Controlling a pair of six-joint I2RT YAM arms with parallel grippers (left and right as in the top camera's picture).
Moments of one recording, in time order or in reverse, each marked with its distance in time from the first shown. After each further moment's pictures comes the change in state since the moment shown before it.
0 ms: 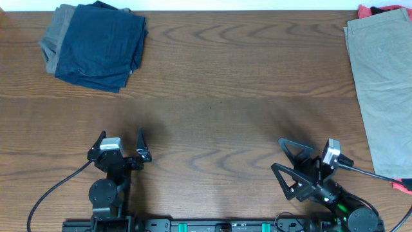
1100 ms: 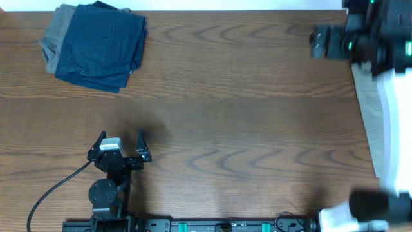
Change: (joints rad) left arm 0.000 0.000 0.001 -0.003 -0.001 0.000; right arm -0.050 1.747 2.002 -1.623 0.866 -1.048
